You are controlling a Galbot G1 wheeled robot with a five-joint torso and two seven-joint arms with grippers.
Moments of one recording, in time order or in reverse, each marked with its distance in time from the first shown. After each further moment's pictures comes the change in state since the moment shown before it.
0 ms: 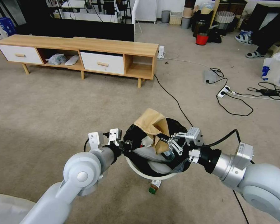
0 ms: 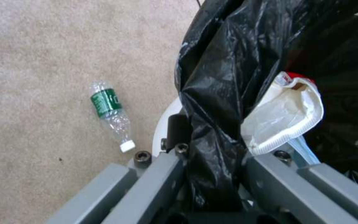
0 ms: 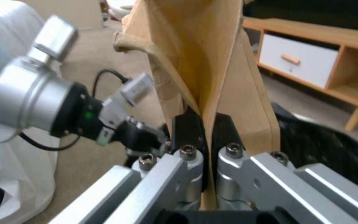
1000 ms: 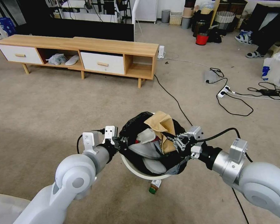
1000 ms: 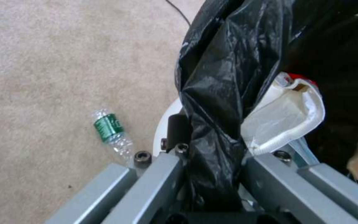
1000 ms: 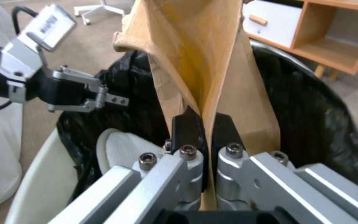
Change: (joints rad) left arm 0.010 0.004 -0.005 -0.045 0.139 0.023 0.094; right arm 0.035 -0.067 -0.018 -0.036 0.085 -0.078 0.123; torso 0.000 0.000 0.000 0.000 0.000
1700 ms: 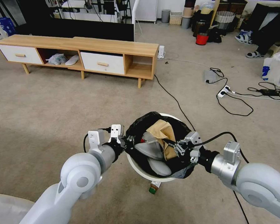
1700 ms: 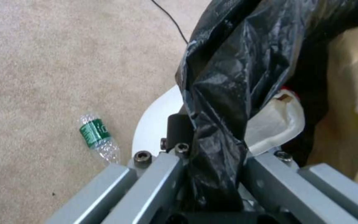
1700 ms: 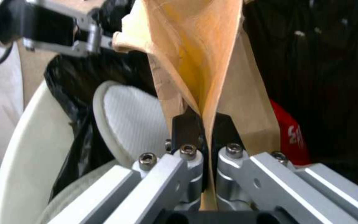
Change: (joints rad) left arm -0.029 -0.031 0.014 0.002 -0.017 0.000 -0.007; right arm 0.007 -0.009 -0.079 -0.045 -0.019 -0.021 -0.015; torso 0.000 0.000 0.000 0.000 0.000
